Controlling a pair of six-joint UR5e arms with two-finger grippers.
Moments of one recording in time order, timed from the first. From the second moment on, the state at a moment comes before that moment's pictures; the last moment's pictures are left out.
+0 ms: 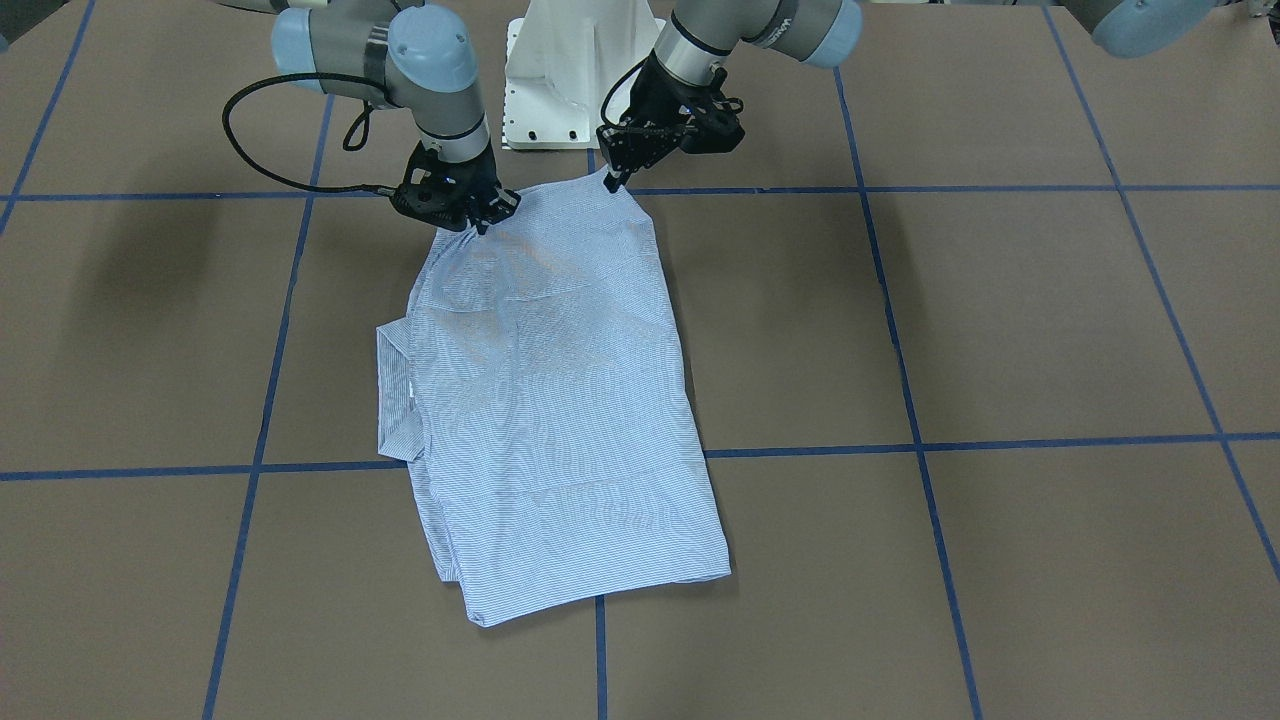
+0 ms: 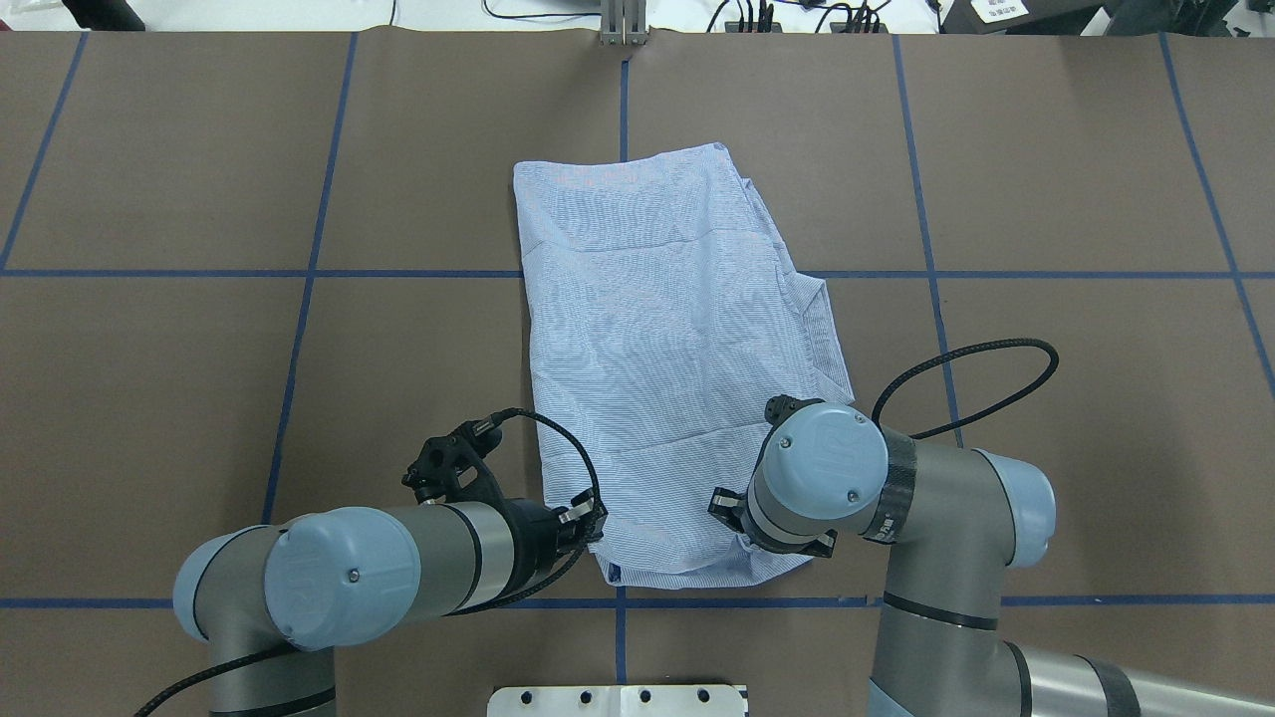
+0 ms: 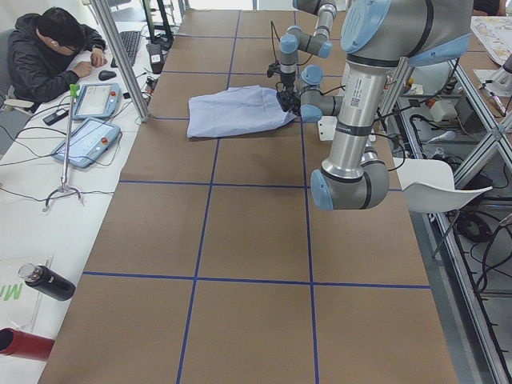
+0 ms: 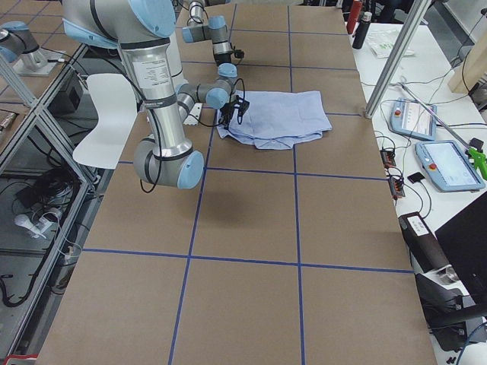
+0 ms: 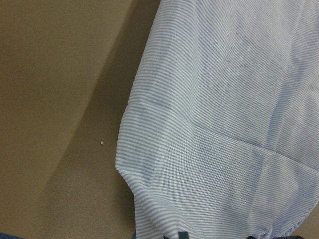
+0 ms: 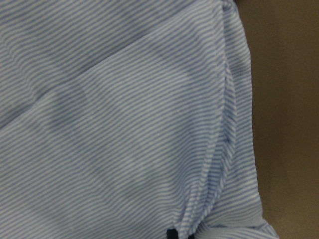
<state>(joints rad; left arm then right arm) -0.20 -2.00 -1.92 -2.05 -1.55 -1.98 0.31 -1.16 1.88 -1.56 1.84 1.72</state>
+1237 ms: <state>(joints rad) -0.15 -1.99 -2.03 -1.95 -1.59 -1.95 0.30 -1.18 1.97 -1.57 1.99 1.68</state>
